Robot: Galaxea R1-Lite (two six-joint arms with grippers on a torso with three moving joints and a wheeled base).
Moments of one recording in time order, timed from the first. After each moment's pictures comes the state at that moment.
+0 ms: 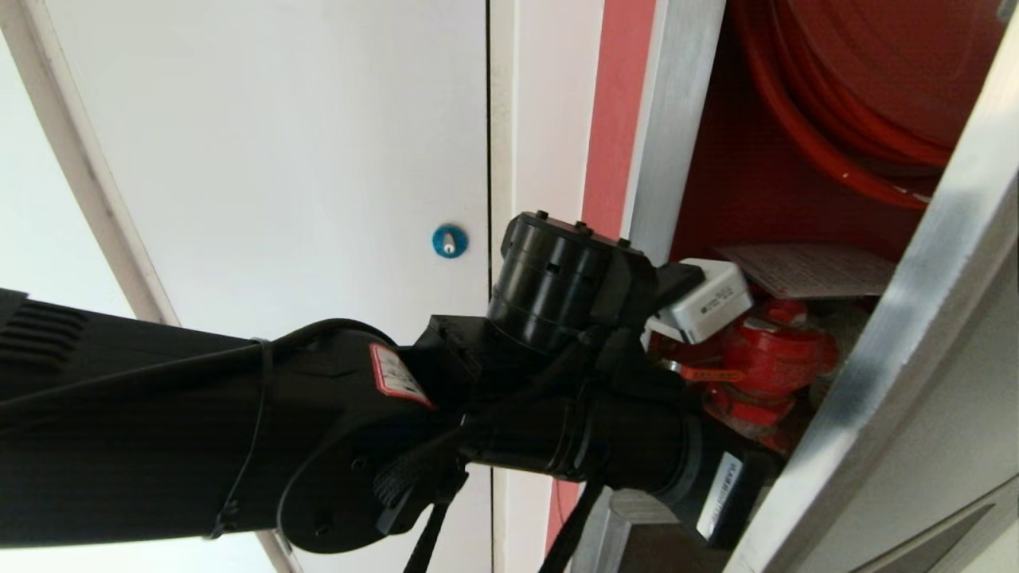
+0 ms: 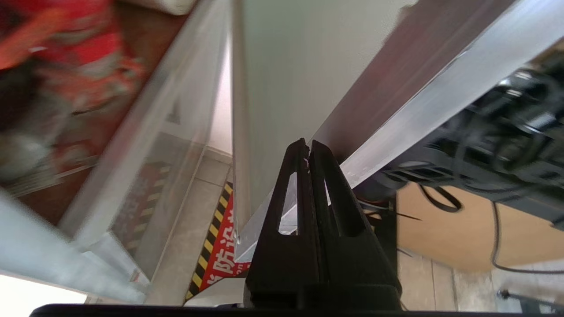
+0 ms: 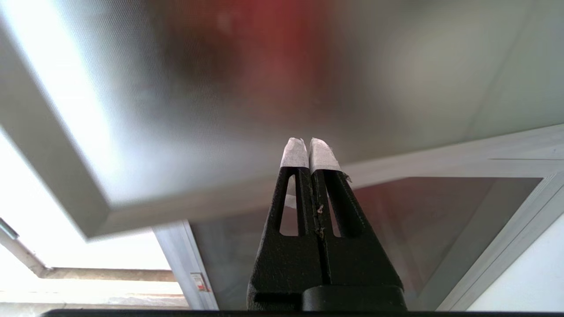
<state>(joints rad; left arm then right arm) -1.04 1.85 -1.33 -0.23 -0.48 -0.17 0.01 0.00 0.00 -0.01 -0.01 0.02</state>
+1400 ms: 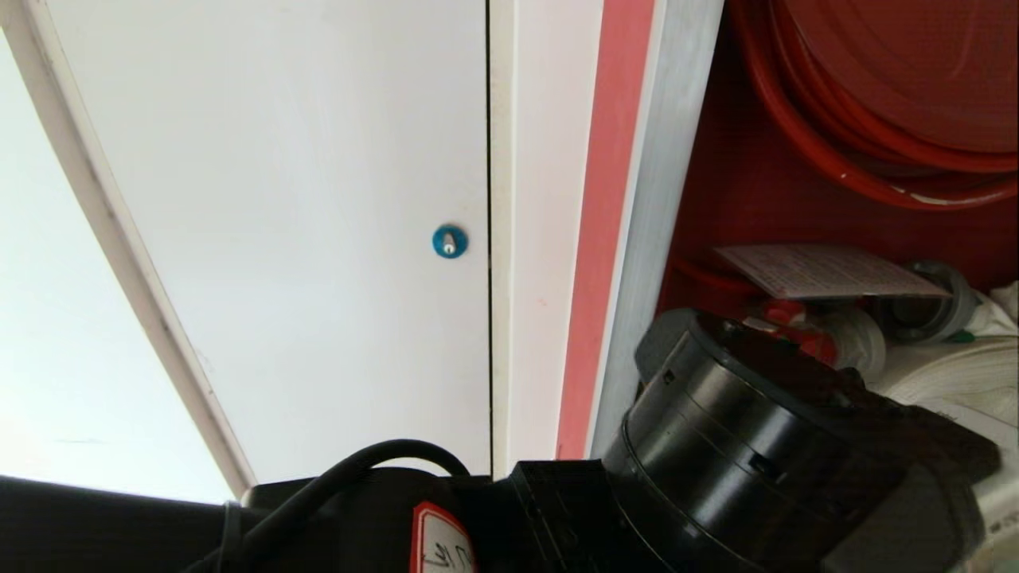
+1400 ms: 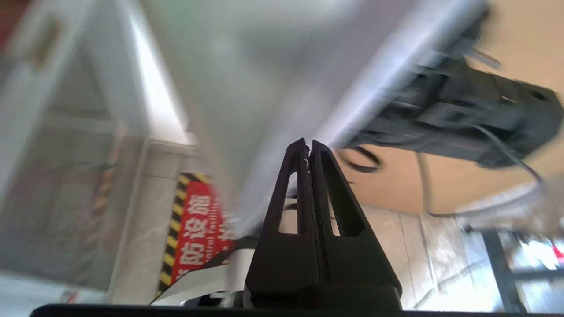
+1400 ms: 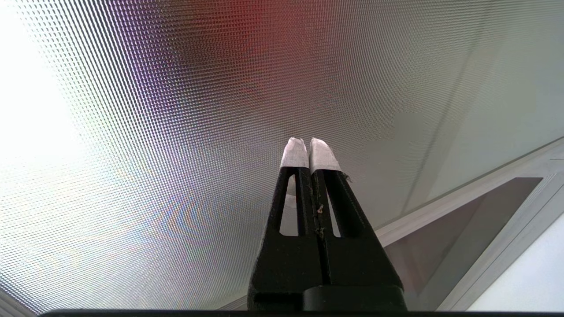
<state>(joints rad) -1.26 1.84 -1.30 -0.22 -0.44 -0.17 0.01 0.00 0.00 -0.01 -0.01 0.02</state>
